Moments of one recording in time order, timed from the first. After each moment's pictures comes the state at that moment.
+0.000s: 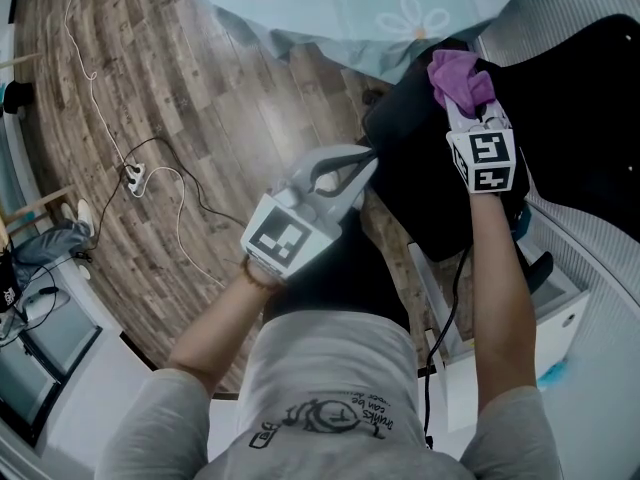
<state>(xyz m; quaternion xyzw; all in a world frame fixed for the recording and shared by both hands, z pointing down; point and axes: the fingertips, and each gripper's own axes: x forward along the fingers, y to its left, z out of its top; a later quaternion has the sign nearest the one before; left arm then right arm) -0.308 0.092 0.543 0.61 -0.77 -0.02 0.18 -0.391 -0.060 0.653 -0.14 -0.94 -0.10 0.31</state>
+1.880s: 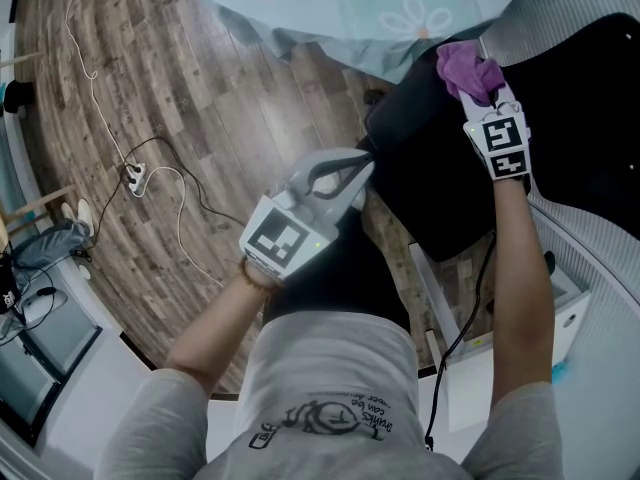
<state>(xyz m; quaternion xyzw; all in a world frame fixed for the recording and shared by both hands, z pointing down) -0.302 0.101 0.553 0.61 -0.77 -0.01 0.19 -0.402 -0.082 0.659 -0.20 -0.90 -0.20 0.32</state>
